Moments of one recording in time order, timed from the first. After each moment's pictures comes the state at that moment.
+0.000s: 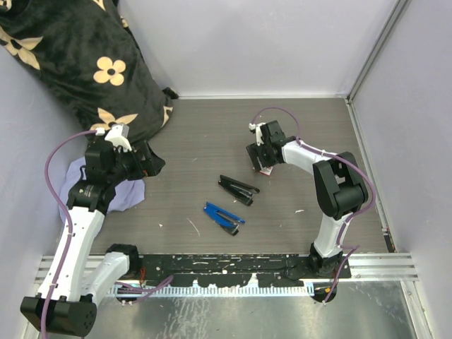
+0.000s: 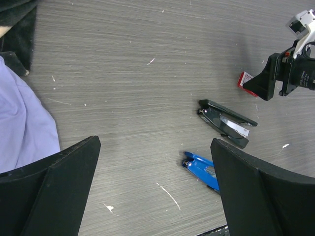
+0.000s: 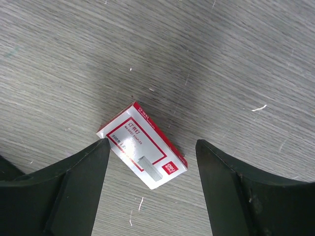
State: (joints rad) left arm -0.11 0.84 0.93 -0.60 0.23 -0.35; right arm 0.37 1.84 1.17 -0.33 0.00 -0.07
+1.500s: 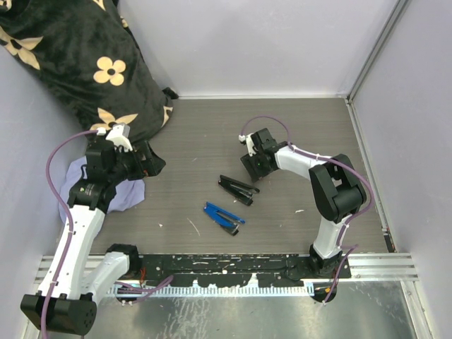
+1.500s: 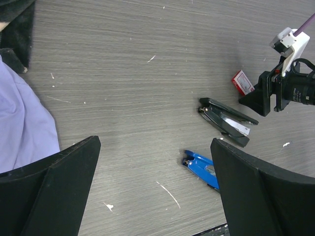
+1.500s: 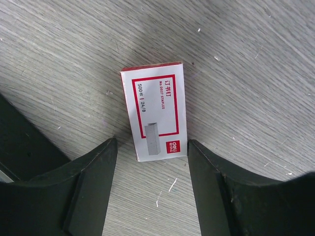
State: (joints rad) left arm -0.11 0.86 0.93 -0.60 0.23 -0.35; right arm 0.46 1.82 1.14 -0.40 0.00 -0.11
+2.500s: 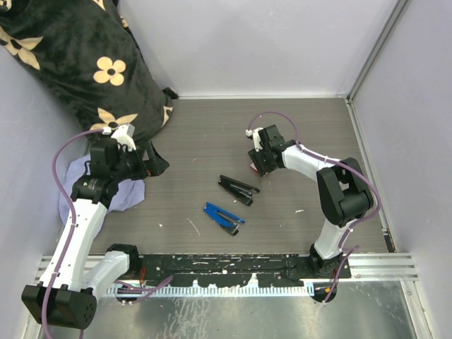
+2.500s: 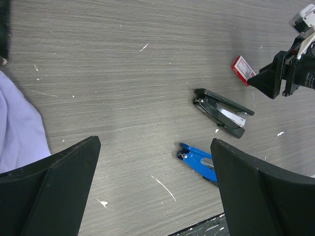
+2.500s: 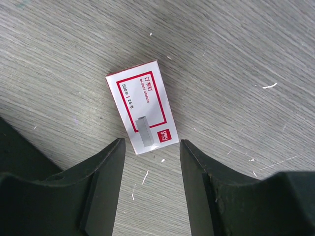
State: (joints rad) left arm -0.11 0.91 0.93 -0.60 0.28 -0.35; right arm 0.41 1.76 1.12 -0.38 0.02 -0.13
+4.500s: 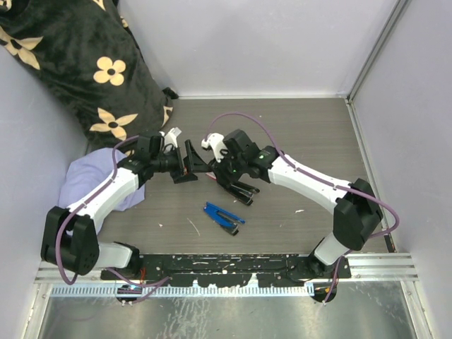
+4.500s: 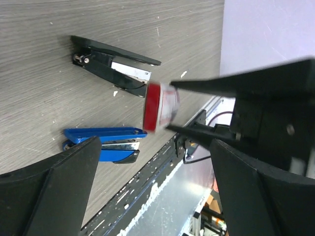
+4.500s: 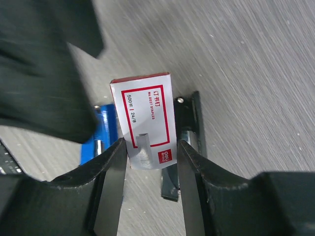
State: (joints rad) left arm -0.33 1.32 0.89 -0.25 0.69 -0.74; right arm 0.77 1.58 1.25 -0.48 -0.15 -0.13
